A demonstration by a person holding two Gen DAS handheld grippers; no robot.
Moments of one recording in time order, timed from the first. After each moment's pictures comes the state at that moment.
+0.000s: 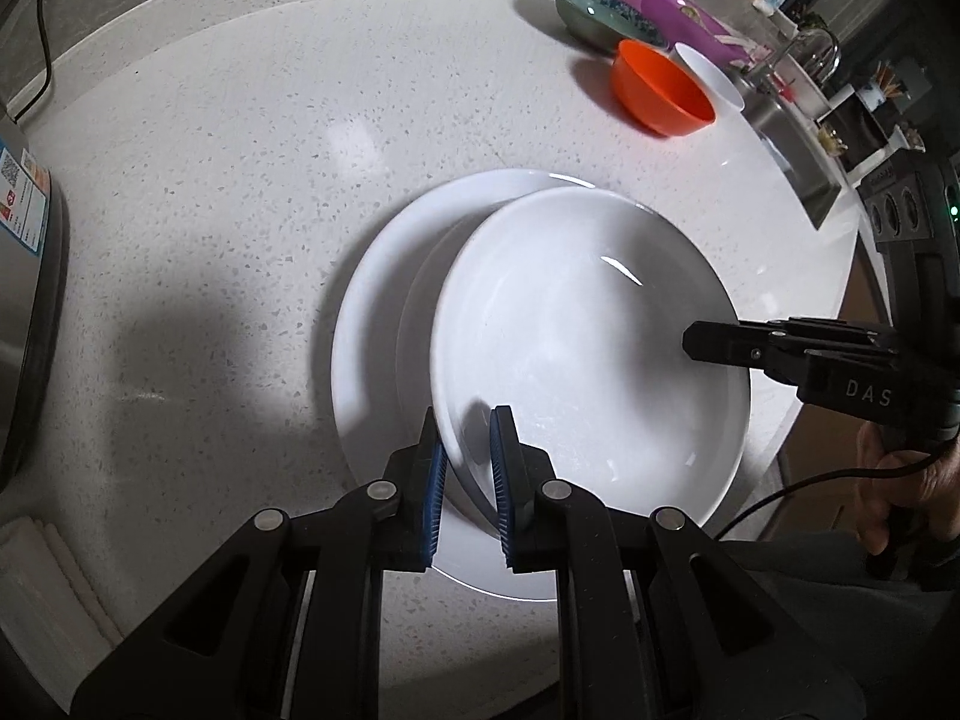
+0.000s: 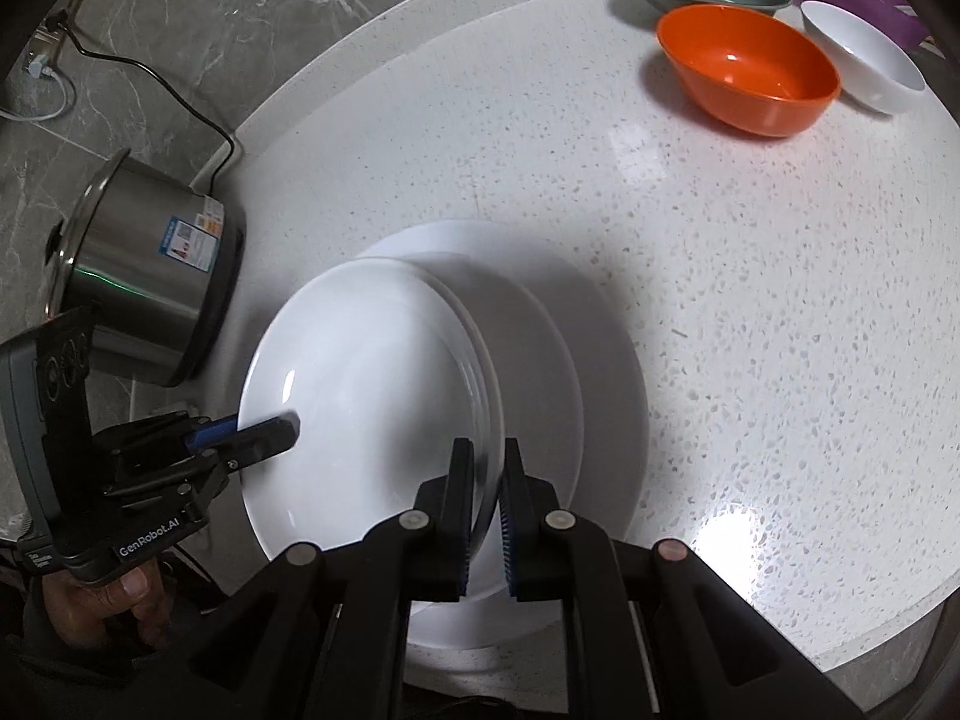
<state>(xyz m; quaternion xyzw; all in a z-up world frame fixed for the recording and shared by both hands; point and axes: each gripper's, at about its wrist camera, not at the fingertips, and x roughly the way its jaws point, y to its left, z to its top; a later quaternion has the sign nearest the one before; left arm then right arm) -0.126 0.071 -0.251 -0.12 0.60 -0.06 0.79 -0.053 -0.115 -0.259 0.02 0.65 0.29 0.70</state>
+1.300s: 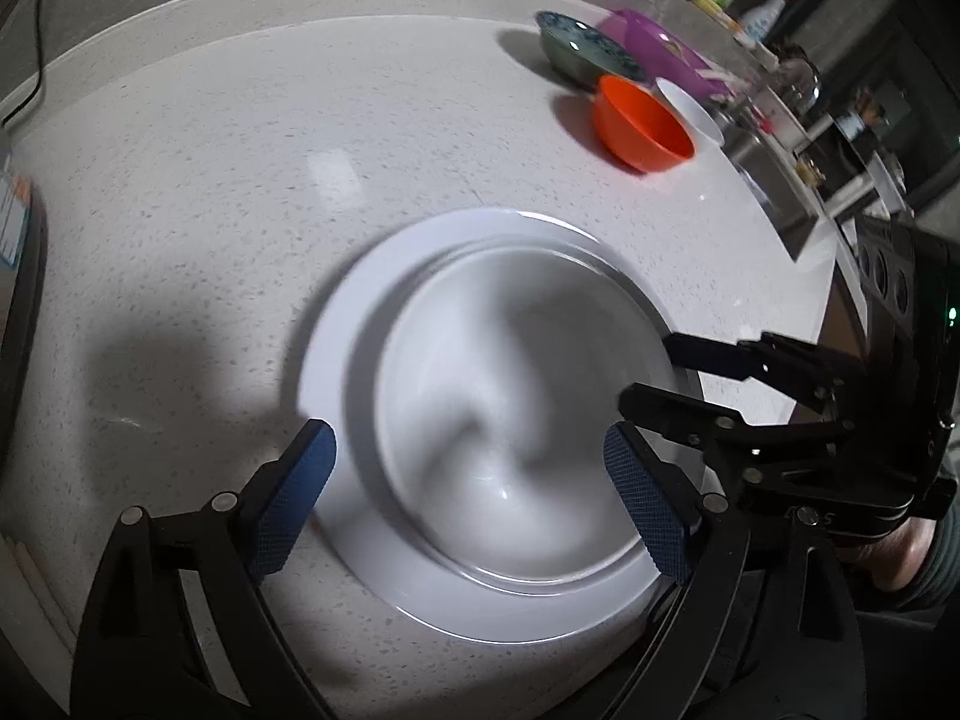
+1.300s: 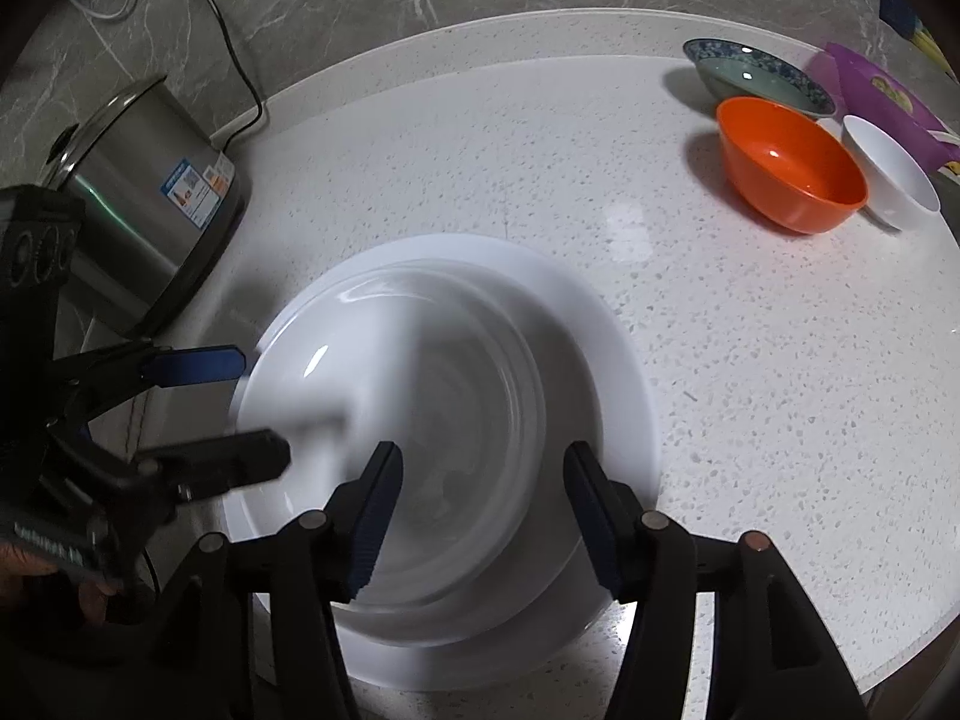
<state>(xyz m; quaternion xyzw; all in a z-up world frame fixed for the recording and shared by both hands) -0.101 0.070 -0.253 -0.16 0.55 -0.06 0.82 -0.077 -0.086 -0.262 -0.07 0.57 0.31 0.76</state>
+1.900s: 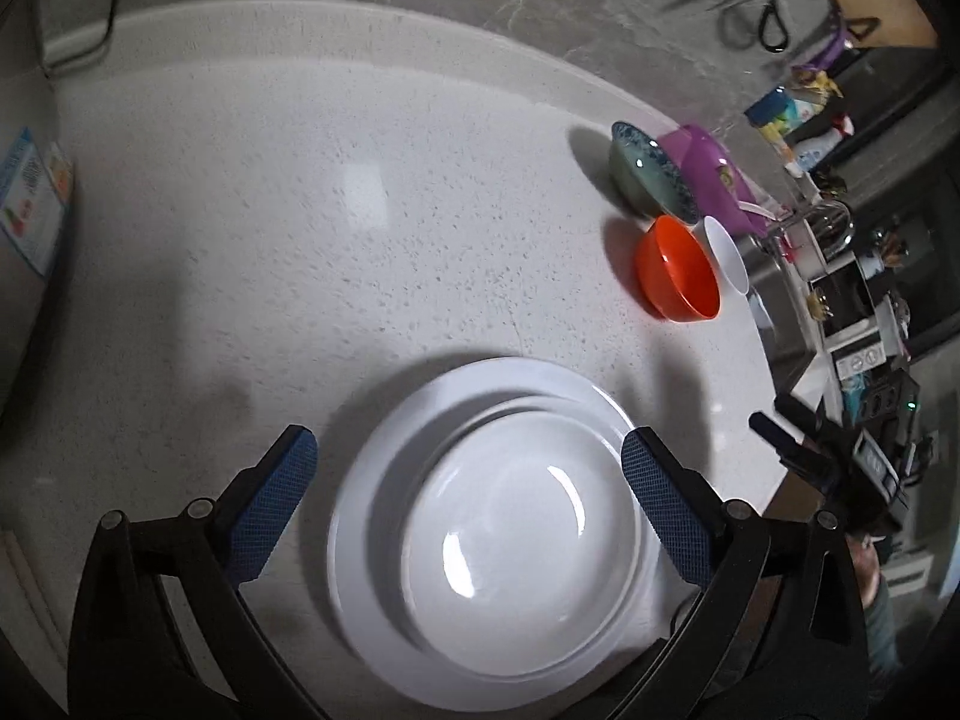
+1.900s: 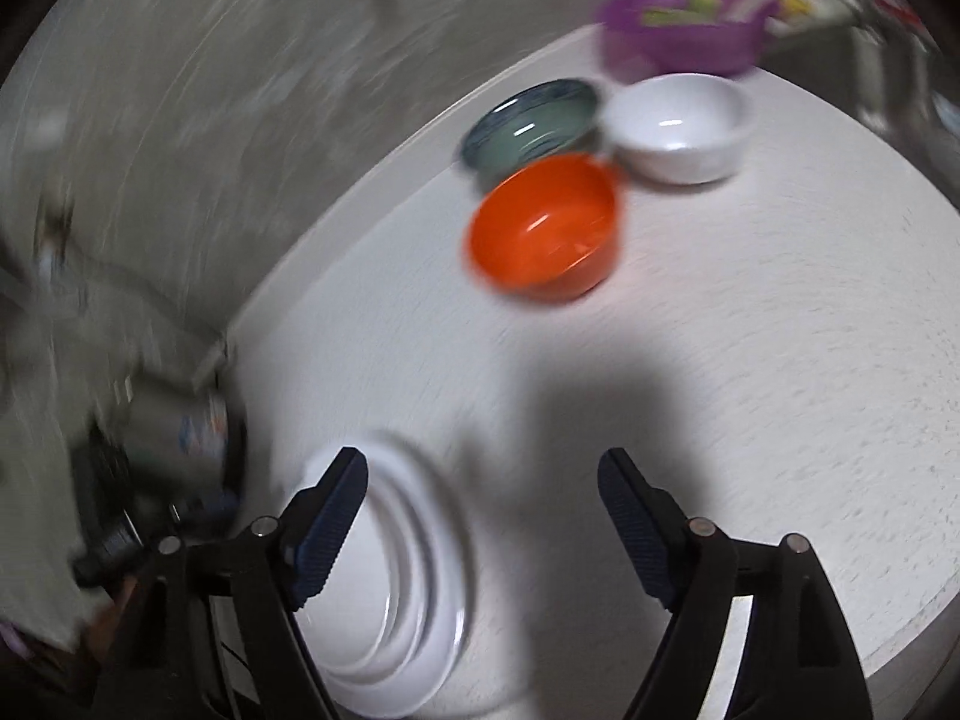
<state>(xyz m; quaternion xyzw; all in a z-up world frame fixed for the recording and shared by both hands) -0.048 0.115 -0.228 -0.29 0.52 0.00 0.80 0.005 -0.244 -0.225 0.19 0.54 0.23 0.79</state>
